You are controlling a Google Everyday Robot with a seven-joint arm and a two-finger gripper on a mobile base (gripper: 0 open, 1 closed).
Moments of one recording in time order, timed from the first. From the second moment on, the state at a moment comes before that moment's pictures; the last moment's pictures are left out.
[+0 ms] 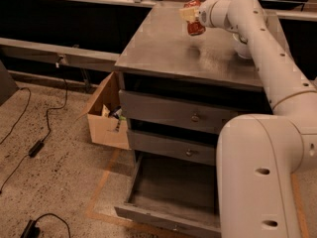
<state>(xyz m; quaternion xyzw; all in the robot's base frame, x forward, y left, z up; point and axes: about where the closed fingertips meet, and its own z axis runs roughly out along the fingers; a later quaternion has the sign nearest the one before) 0.940 -0.136 0.938 -0.23 0.74 0.14 0.62</state>
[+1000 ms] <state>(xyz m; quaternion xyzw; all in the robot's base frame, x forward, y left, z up) 0.796 -0.080 0.979 -0.34 0.63 0.34 0.61</state>
